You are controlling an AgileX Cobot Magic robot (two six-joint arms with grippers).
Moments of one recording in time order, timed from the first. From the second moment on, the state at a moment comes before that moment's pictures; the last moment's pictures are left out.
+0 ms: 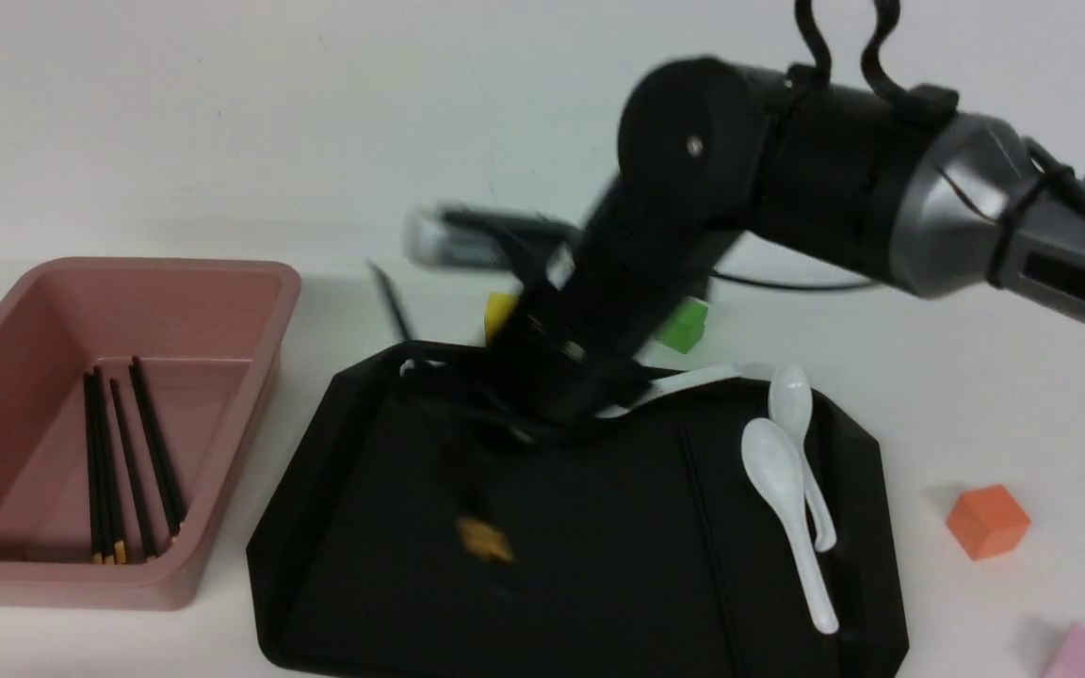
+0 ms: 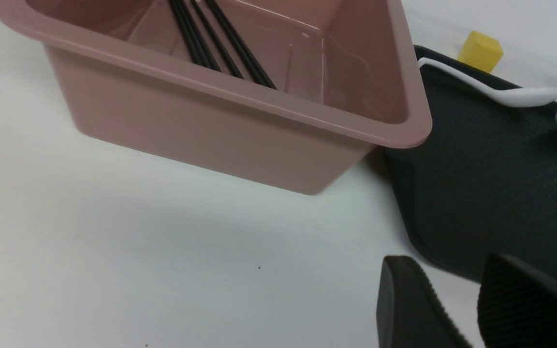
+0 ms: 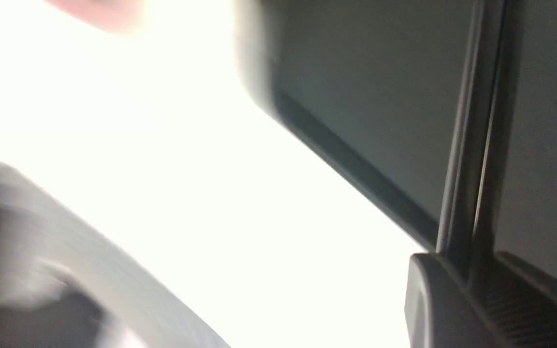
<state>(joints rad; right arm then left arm) 0.71 1.95 -1.78 0.56 0.94 0.04 -0.10 -0.01 0.03 0.00 0.38 -0.37</state>
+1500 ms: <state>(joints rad) 0.75 2.08 -2.22 0.41 1.15 -0.30 -0.10 -0.01 0.03 0.00 0.38 -0.37</state>
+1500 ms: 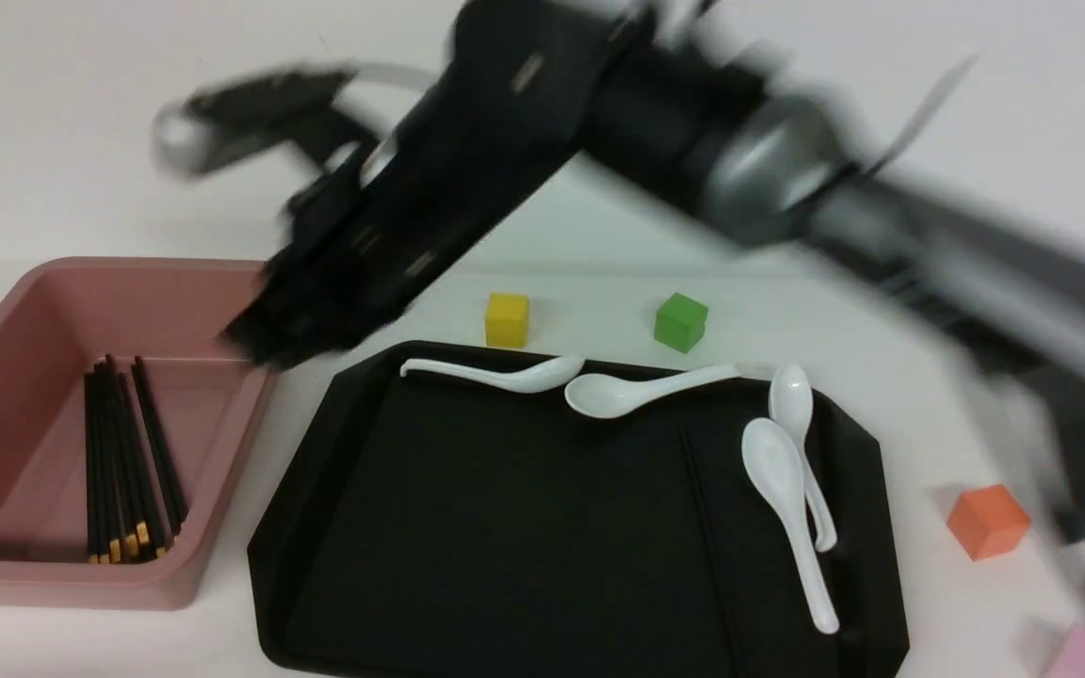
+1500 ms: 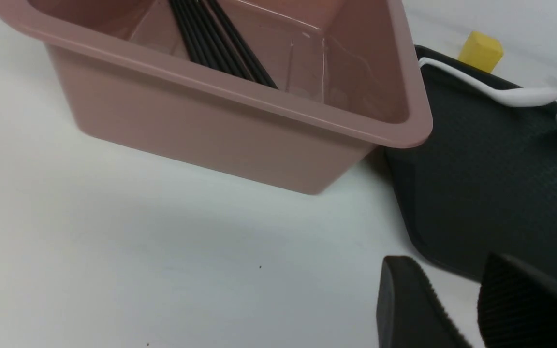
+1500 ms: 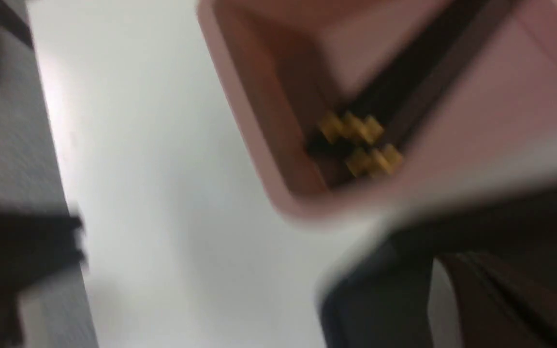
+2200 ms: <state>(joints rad) 0.60 1.11 -1.73 -0.05 1.27 -0.08 -0.10 -0.01 0.03 0.00 0.38 -0.37</state>
